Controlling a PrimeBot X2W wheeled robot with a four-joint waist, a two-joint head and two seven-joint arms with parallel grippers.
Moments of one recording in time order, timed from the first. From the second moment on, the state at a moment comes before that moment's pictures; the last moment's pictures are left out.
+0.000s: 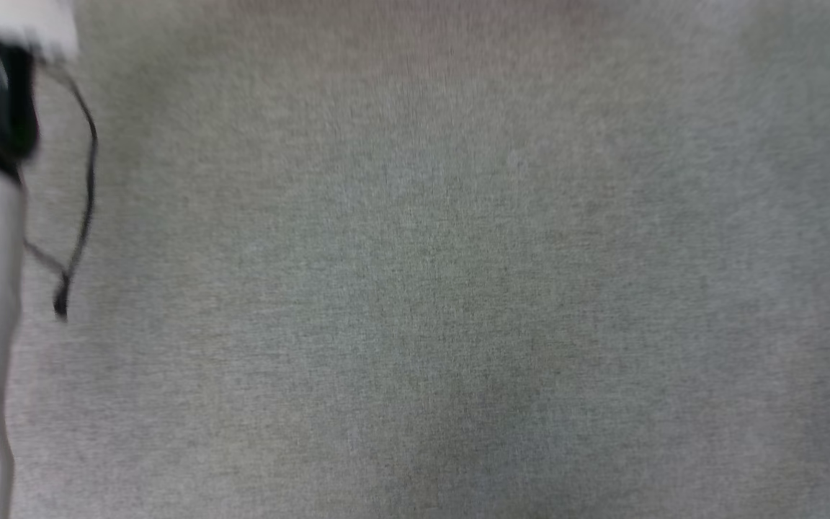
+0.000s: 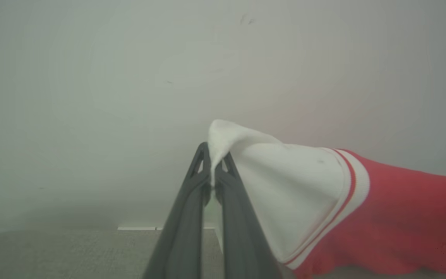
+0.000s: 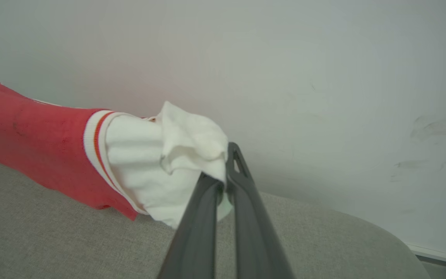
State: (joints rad) left arm -1.14 0.46 -0.28 0.69 -0.61 -0.04 -0.24; right arm -1.24 -0.48 0.44 0.70 0.52 0.13 0.03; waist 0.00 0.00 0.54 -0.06
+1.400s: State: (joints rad) left arm 0.23 0.49 -0.29 -0.04 -0.69 0.34 -0.13; right arm 0.18 -0.29 0.07 -0.02 0.43 0.13 0.48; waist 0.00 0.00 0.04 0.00
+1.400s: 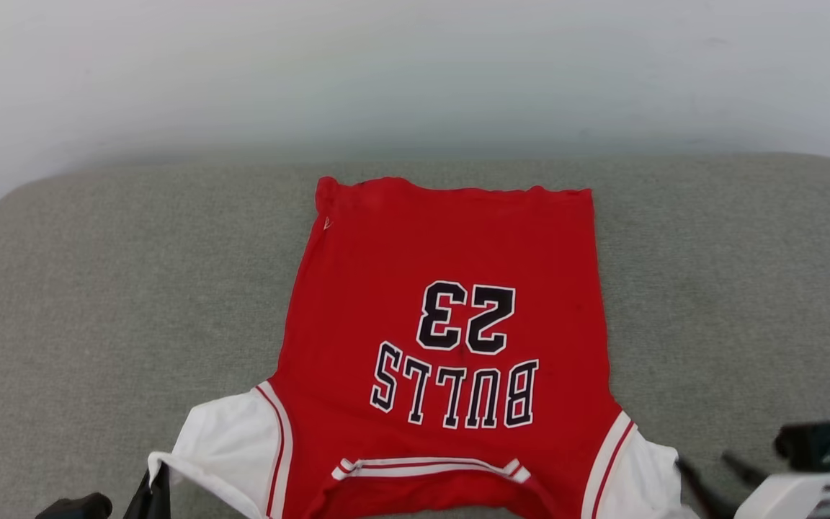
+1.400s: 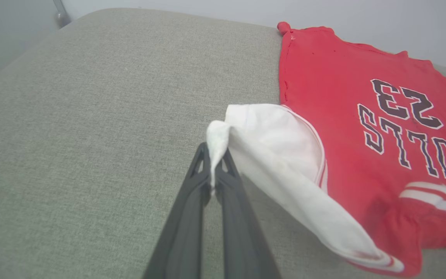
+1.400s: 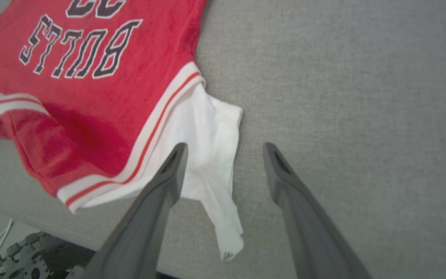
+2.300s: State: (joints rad) left arm -0.14 0.36 -0.38 -0.16 -0.55 0.25 -0.25; right arm -0.82 -0.45 -0.07 0.51 0.51 0.13 0.74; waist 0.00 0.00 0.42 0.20
